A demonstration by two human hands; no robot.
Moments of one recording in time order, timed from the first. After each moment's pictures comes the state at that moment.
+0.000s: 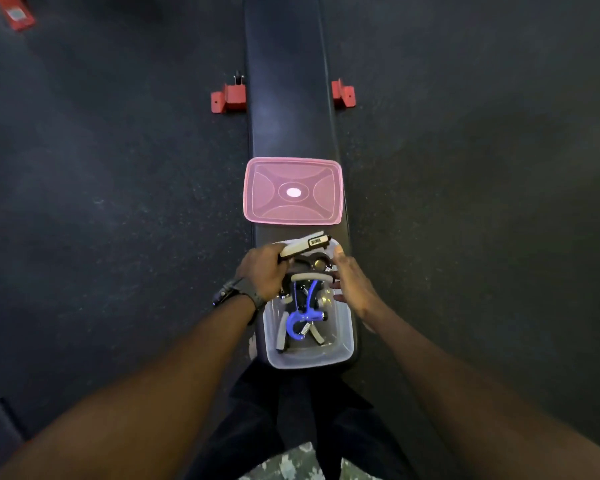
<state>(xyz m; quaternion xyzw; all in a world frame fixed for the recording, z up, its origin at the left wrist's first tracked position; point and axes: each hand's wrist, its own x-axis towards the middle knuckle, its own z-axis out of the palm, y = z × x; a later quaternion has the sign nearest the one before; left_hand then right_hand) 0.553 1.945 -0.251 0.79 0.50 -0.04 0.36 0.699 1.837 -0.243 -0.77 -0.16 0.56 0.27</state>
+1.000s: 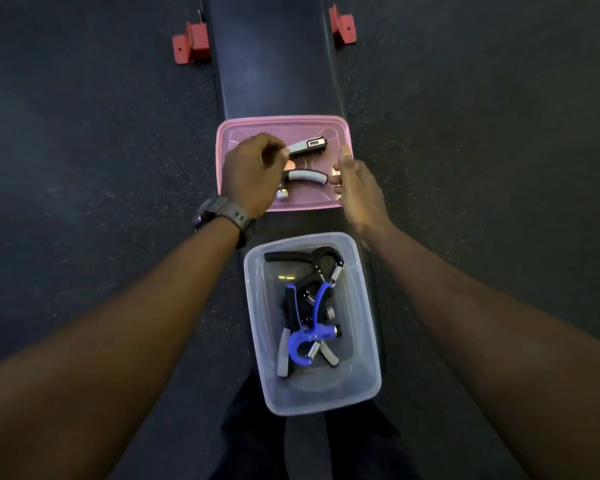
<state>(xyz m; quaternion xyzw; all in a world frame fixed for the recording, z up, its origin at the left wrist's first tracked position) 0.630 2.073 -0.341 0.76 0.50 0.18 0.38 0.760 1.963 -0.339 -0.81 -0.18 0.42 0.37</state>
